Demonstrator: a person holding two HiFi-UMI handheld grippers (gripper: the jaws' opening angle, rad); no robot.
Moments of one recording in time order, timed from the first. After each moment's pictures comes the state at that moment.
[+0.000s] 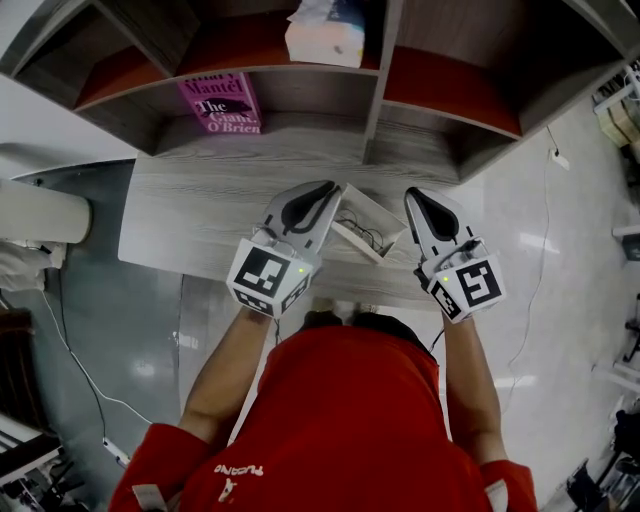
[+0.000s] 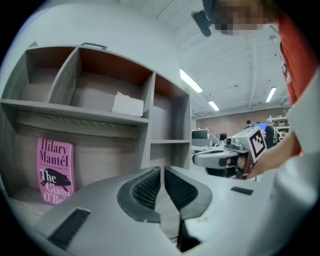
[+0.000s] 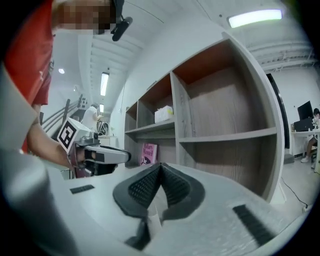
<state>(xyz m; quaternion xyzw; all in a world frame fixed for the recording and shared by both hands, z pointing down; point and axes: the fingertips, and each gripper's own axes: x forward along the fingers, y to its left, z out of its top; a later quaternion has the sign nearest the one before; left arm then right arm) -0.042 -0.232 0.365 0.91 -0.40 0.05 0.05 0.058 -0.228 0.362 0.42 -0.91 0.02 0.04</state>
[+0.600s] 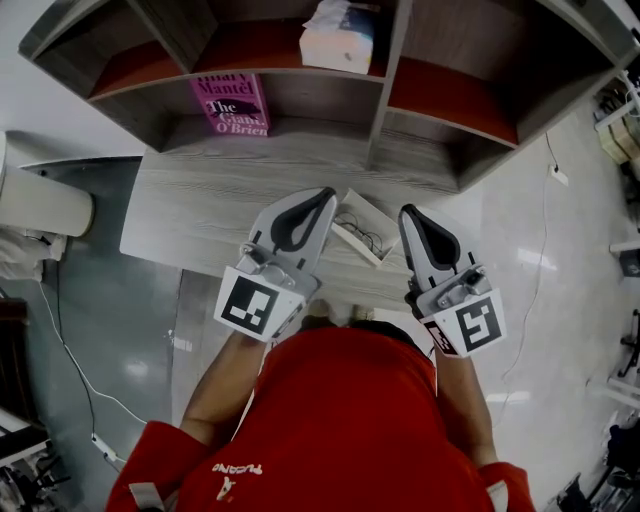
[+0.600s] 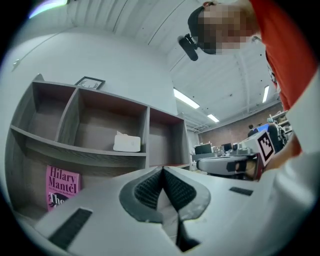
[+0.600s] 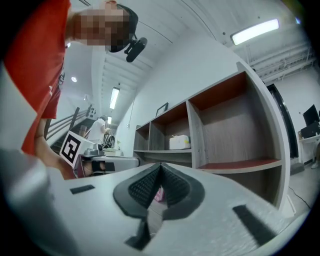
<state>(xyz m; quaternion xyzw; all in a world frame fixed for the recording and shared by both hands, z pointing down) -0.054 -0.194 0.292 0.90 -0.43 -0.02 -0.02 0.034 -0.180 0.284 0.39 -0.92 -0.04 -0.04</state>
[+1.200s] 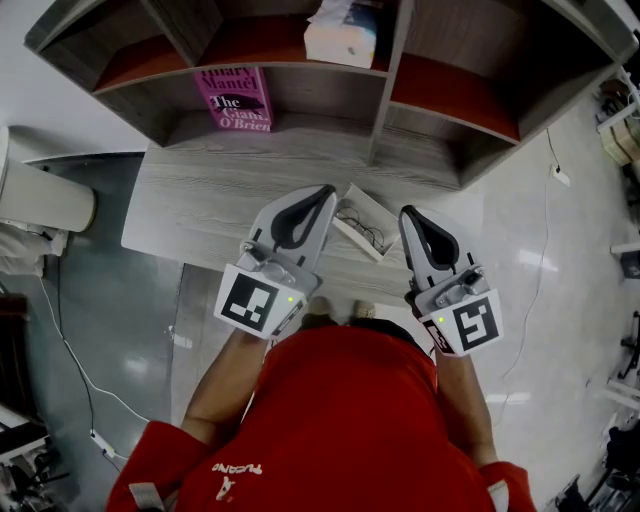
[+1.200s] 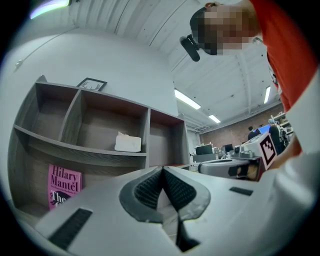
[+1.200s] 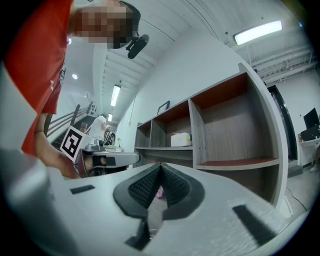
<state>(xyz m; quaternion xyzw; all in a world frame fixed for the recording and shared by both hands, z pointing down) -0.056 -0.189 0.278 0.90 -0.44 -0.05 -0.03 0.033 -0.170 0.292 0.39 -0.92 -0.05 -0.02</state>
